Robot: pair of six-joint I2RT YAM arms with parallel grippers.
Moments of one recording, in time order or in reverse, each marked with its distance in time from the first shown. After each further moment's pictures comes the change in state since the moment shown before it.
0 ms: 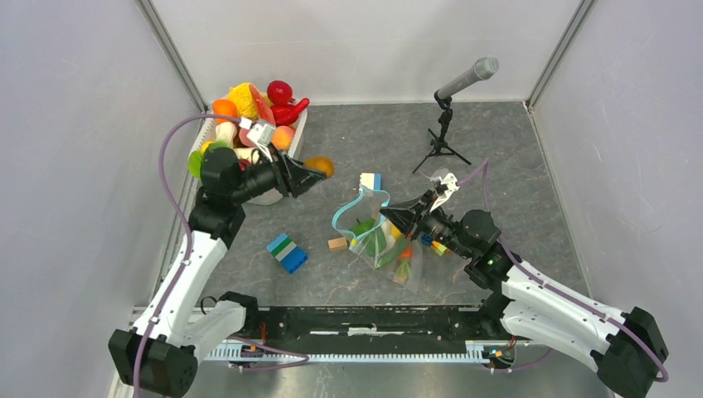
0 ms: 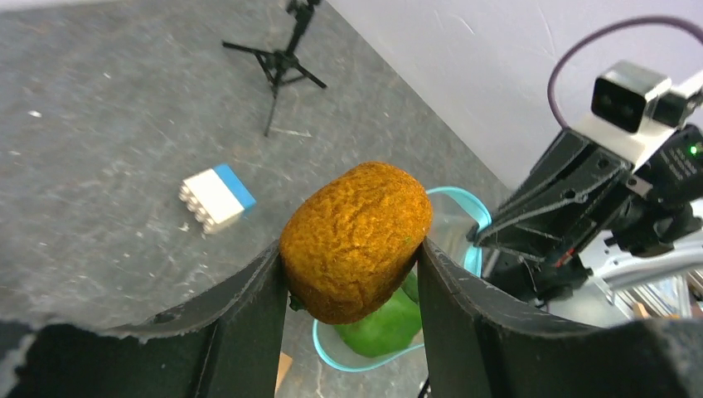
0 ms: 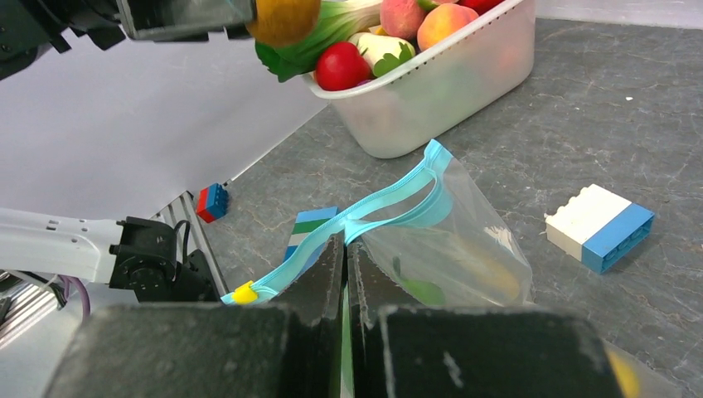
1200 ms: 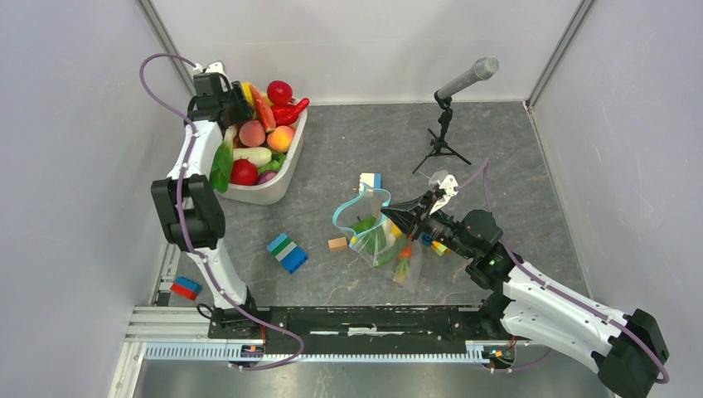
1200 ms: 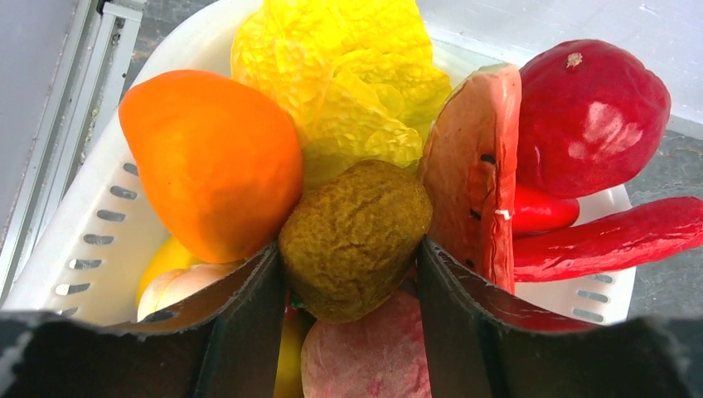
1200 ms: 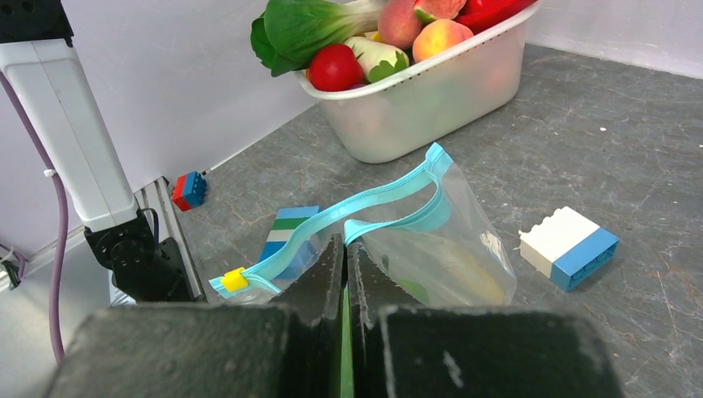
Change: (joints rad) left arm 0.330 0.977 0.812 -0.288 -0.660 0.204; right arm 0.000 -0.011 0.005 -0.007 -0.011 -0.112
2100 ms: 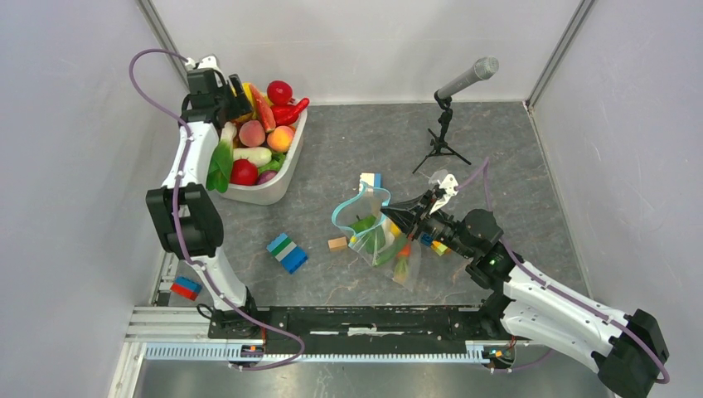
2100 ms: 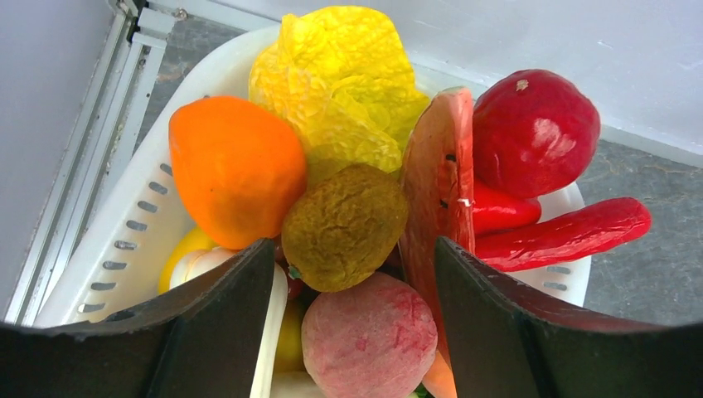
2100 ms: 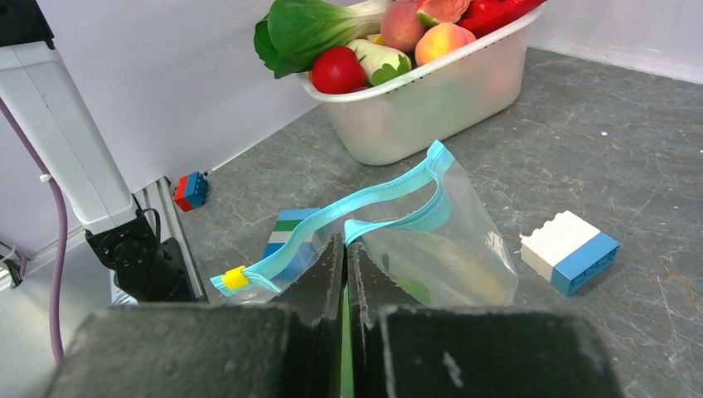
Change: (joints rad) left arm 0.000 -0.086 -0.027 -0.001 -0.021 -0.013; right arm 0.000 0.000 0.011 -0.006 -0.006 -0.004
